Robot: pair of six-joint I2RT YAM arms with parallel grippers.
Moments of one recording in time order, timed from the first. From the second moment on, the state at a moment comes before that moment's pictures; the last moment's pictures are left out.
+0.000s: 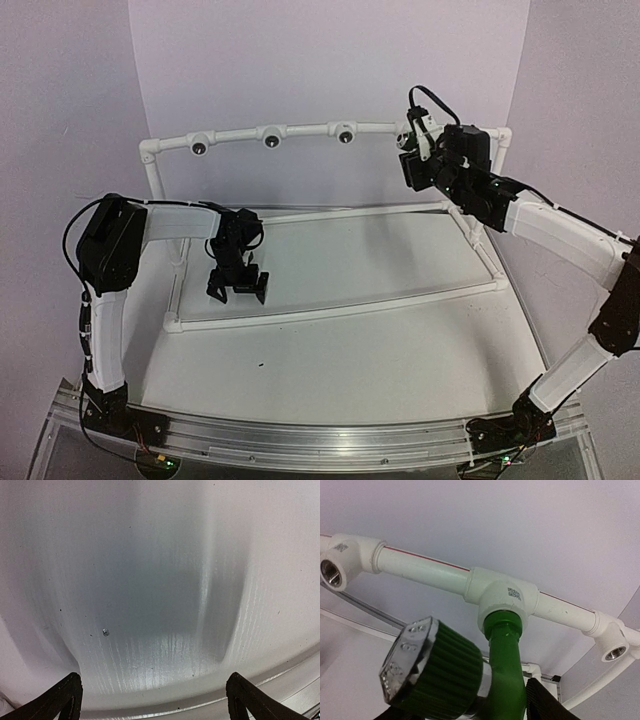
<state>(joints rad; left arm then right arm) -0.55 2.10 1.55 -0.92 0.09 -0.50 0.59 1.54 1.42 -0.03 0.41 -0.26</state>
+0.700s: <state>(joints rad) -0.55 2.10 1.55 -0.92 0.09 -0.50 0.59 1.63 1.42 0.15 0.53 -0.59</state>
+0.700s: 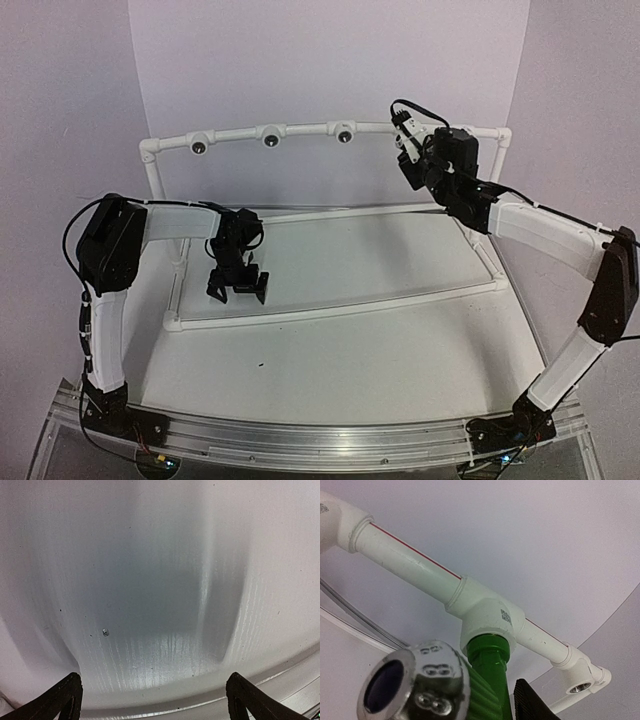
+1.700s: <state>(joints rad) -0.55 2.09 1.56 -0.92 0.09 -0.49 0.58 1.42 1.26 0.08 0.33 -0.36</state>
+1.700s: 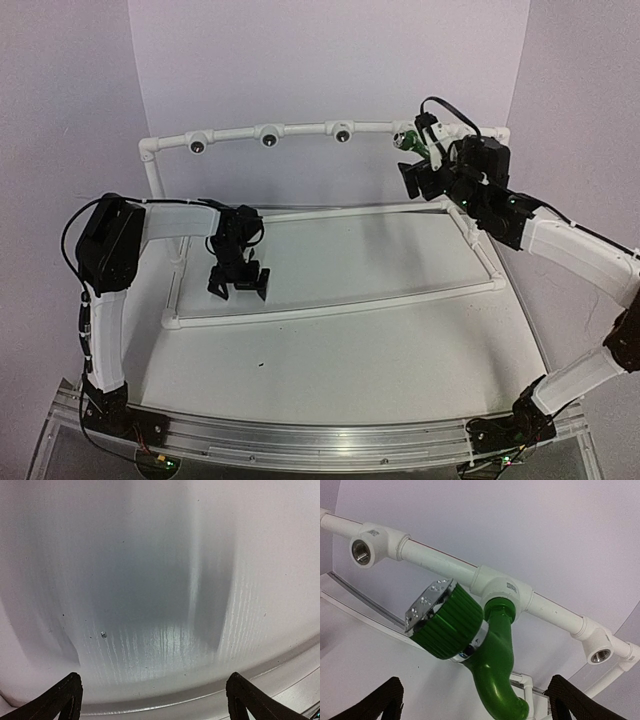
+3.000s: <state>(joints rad) -0.53 1.18 0.96 -0.80 -0.11 -0.96 0.26 1.03 0.90 -0.34 -0.01 0.23</state>
